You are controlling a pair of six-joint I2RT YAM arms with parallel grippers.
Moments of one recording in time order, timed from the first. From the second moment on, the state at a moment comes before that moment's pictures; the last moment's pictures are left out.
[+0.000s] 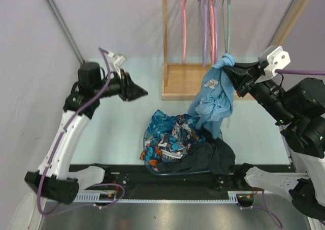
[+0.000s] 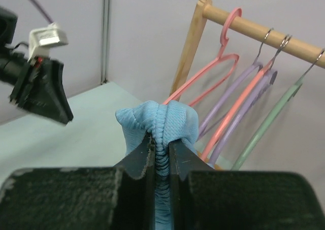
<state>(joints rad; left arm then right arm) -0.24 1.19 1.38 -0.58 0.78 -0.23 0.74 0.96 1.71 -0.55 0.05 -0.24</state>
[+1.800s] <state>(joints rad) -0.58 1.40 0.91 1.13 0.83 -1.40 0.76 1.18 1.93 -0.34 -0.14 -0.06</state>
